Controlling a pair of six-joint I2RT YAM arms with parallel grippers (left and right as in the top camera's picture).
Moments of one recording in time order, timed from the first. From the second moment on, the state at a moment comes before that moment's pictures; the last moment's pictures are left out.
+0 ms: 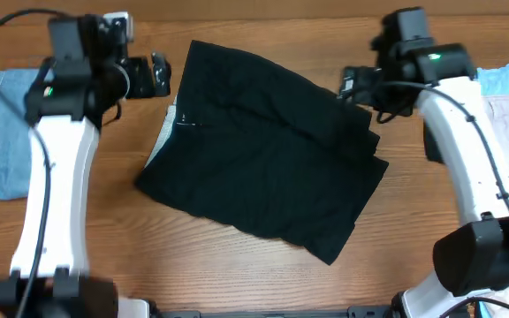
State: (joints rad) left arm 0.03 1.60 1.61 -0.82 0.22 -0.07; right arm 0.11 1.79 1.76 -1.16 -0.13 0.30
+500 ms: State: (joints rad) left arm 0.03 1.80 1.63 -0.79 0.36 -0.07; right arm -0.13 1.81 1.35 -0.73 -0.37 0.35
